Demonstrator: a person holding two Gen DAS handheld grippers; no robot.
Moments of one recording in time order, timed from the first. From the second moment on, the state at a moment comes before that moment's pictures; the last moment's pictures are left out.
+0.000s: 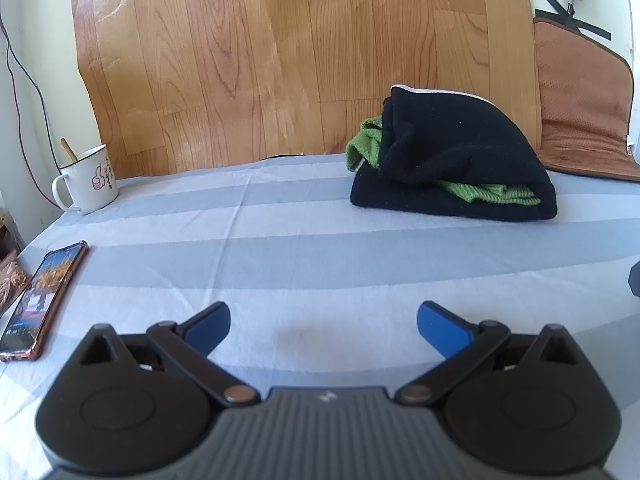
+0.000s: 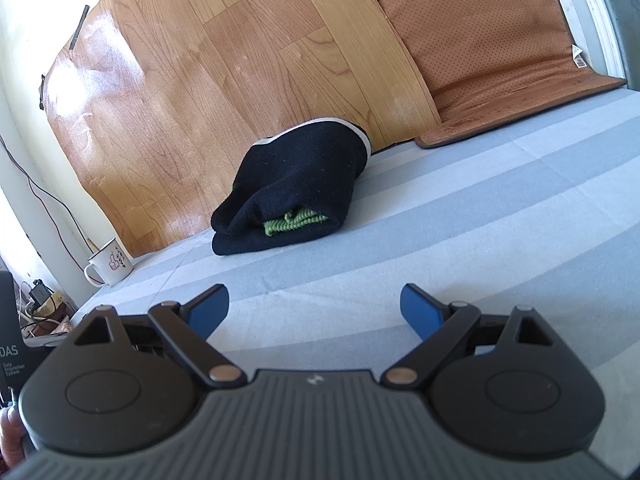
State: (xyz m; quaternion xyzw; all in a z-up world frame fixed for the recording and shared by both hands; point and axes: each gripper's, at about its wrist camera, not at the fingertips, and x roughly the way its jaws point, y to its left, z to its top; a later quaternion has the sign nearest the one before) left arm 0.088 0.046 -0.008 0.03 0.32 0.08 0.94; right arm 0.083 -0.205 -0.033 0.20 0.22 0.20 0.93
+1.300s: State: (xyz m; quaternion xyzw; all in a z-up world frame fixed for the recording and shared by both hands) left arm 0.095 0.049 -0.011 0.03 0.34 0.09 0.93; right arm 0.084 -0.205 -0.033 0.20 0.23 0.20 0.93
